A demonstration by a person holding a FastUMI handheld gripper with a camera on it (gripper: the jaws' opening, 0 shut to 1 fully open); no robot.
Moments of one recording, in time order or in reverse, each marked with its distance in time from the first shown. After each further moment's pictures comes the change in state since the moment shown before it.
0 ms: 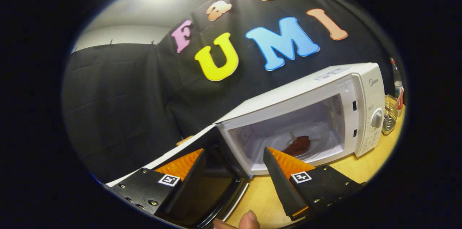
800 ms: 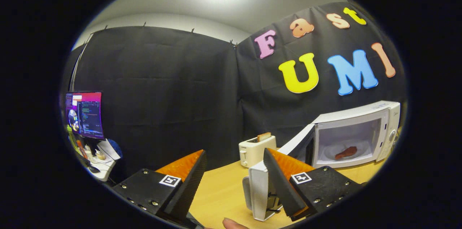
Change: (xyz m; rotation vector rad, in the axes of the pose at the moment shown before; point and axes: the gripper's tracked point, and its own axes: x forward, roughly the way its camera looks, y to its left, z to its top) arm -0.122 0.197 -0.047 -0.290 -0.082 0.346
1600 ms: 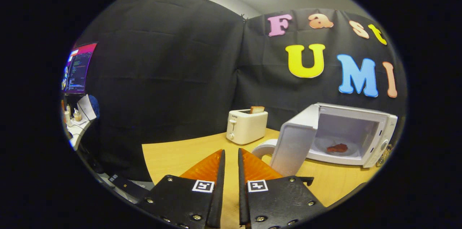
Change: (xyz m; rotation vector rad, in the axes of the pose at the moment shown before) arm 0.028 0.005 -0.104 -0.157 0.255 -0.058
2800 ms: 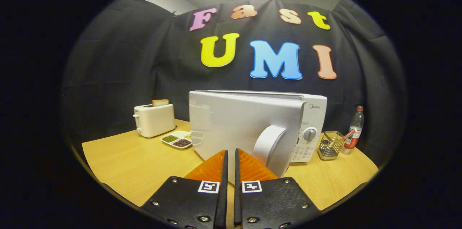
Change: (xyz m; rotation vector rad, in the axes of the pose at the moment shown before) arm -0.086 -0.292 -0.043 0.133 0.050 -0.560
